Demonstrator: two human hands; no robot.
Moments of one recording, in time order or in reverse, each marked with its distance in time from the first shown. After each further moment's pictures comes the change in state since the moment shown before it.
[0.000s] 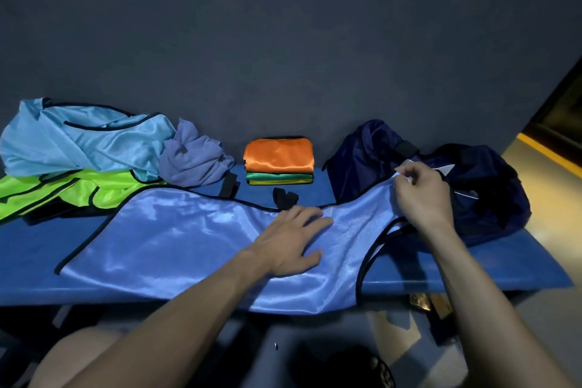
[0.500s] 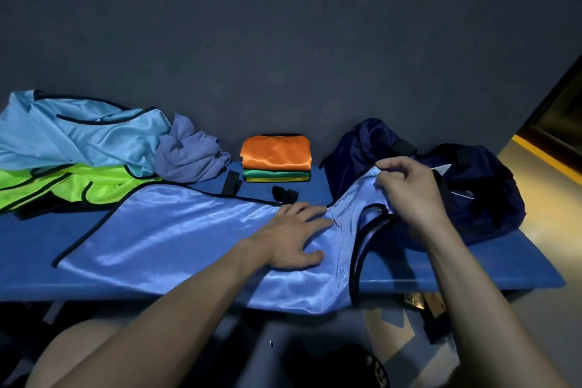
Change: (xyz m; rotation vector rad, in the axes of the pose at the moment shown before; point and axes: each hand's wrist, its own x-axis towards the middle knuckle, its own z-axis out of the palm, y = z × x) left_hand 0.011 0.000 -0.009 -0.063 -0.073 0.022; right_hand -0.010 -0.018 0.004 0.259 -0.130 0.013
